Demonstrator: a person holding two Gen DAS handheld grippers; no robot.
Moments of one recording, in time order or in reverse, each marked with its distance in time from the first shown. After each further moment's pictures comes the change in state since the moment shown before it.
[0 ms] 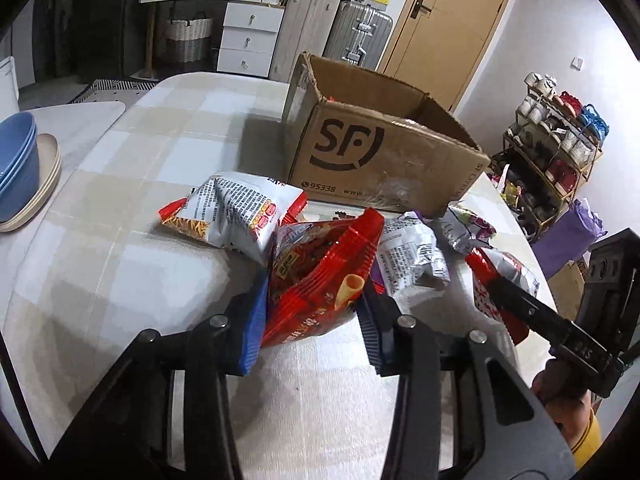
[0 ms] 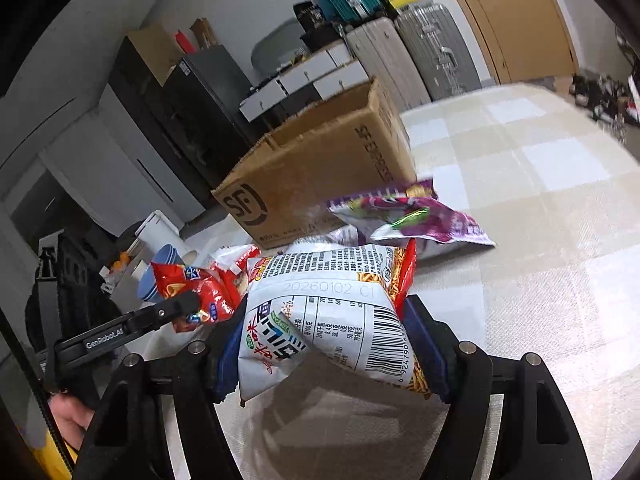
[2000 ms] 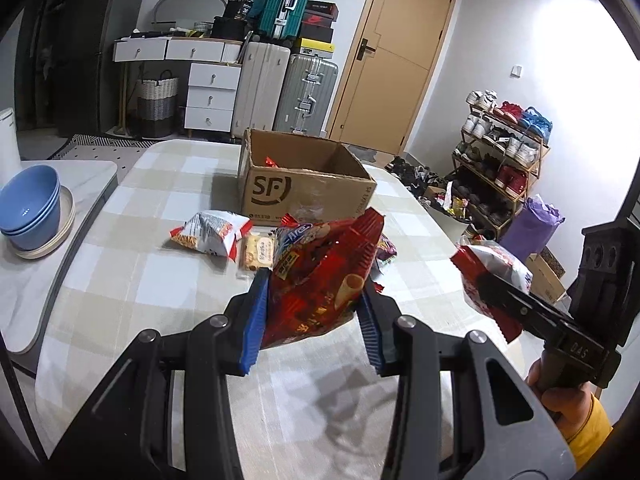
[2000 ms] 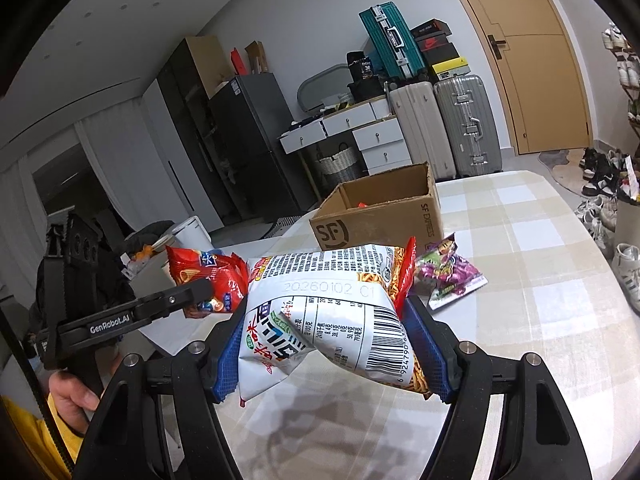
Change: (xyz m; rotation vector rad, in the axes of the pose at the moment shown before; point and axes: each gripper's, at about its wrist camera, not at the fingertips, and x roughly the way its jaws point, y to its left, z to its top) left arm -0.199 -0.058 -0.067 0.111 -0.177 -0.102; right arm -0.141 0.087 -0.025 -0.155 -0.135 0.030
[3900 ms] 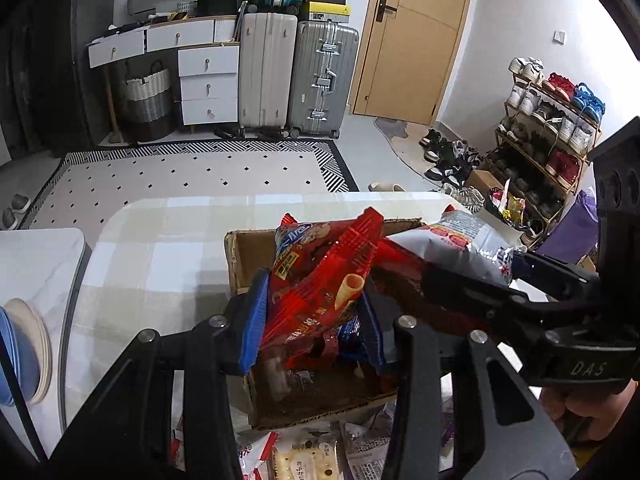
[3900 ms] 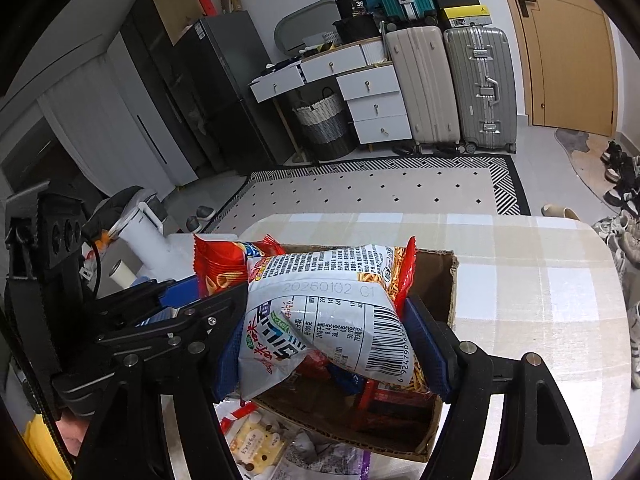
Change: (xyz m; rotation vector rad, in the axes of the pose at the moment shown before) left arm 0.363 0.032 0.265 0.071 0.157 0.110; right arm 0.277 -0.082 0.206 -0.008 0.272 -0.045
